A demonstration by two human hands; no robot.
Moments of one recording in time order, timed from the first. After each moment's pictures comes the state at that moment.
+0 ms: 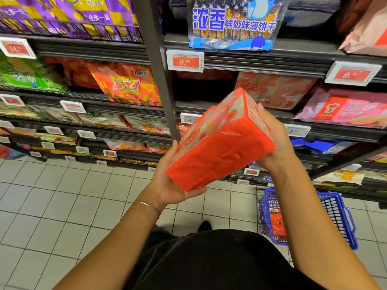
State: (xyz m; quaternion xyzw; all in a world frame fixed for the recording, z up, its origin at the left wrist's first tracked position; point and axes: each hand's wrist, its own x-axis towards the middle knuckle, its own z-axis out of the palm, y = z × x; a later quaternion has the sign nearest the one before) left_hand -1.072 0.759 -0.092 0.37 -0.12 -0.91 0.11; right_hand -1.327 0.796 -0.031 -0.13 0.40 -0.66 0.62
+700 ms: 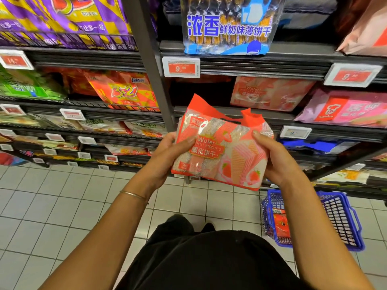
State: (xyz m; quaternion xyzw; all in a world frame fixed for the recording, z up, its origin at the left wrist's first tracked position) left_hand -1.079 0.717 -0.056 0.42 -0.49 -0.73 0.23; right_hand -1.341 0.822 -0.053 -0.15 0.53 -0.57 0.61
